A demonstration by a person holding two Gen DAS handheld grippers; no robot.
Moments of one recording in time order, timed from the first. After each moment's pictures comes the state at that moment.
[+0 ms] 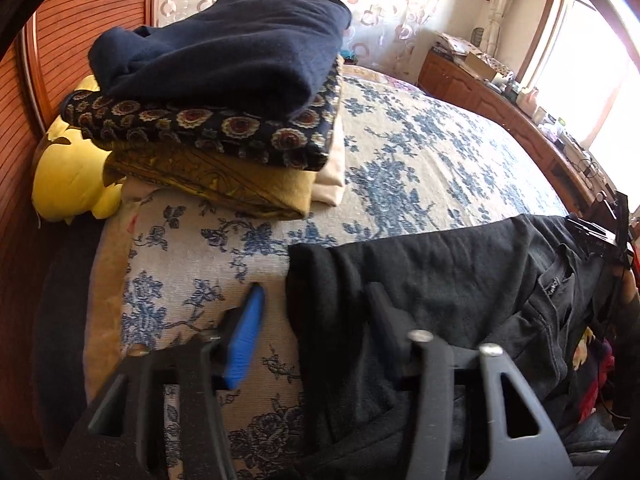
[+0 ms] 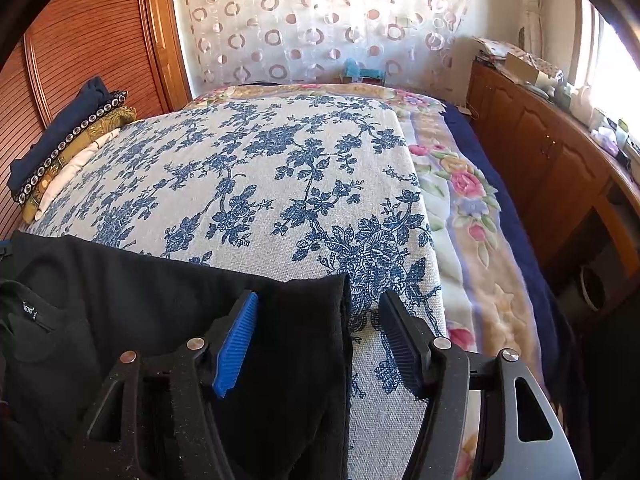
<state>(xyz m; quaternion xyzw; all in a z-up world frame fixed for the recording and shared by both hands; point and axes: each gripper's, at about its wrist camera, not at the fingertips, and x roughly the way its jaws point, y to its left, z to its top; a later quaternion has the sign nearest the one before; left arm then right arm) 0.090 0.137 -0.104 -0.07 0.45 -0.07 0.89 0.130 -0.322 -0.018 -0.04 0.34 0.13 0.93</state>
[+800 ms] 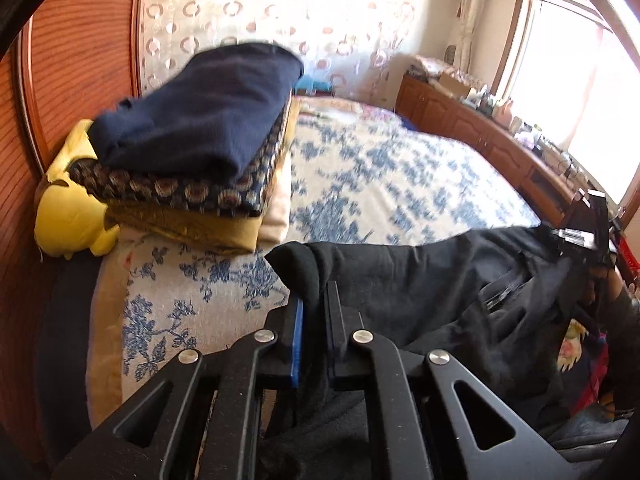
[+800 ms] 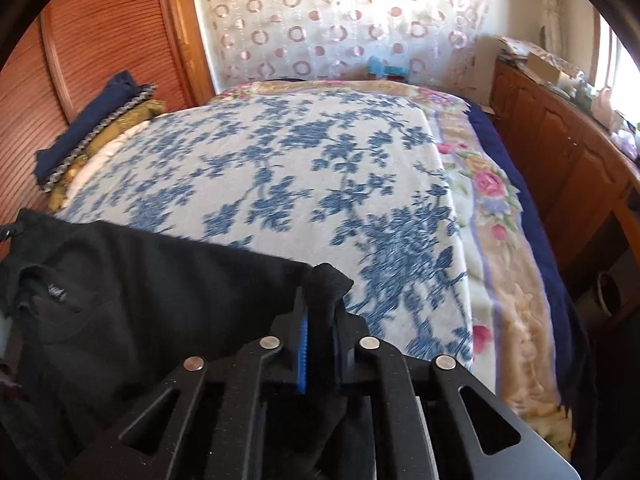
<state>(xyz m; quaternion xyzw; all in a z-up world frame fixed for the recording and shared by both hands) 0.057 0.111 -0.056 -0.06 0.38 -0.09 0.92 0.109 -0.318 -0.012 -0.04 0.34 0.18 0.92</state>
